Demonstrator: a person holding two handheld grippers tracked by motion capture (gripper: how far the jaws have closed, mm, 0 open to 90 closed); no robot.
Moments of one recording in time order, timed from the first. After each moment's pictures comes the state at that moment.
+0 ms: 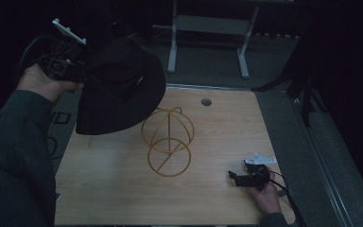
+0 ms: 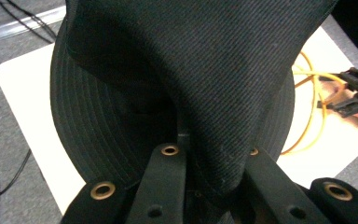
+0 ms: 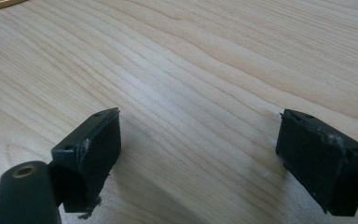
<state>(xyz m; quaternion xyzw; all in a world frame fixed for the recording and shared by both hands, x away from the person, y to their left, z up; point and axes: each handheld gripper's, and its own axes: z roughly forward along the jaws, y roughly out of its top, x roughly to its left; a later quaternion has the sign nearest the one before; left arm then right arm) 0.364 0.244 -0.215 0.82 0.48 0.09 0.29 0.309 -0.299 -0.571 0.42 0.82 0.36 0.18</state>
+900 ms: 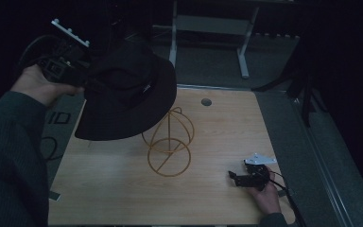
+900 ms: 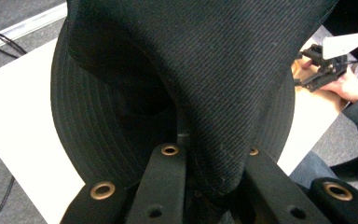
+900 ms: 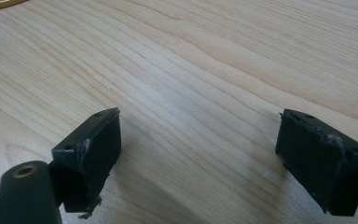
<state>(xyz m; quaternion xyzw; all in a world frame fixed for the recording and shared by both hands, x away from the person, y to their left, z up) 0.349 0.232 -0.207 0.86 0.41 0.07 0.30 0.309 -0.299 -0.571 0.42 0.81 0.36 0.18</state>
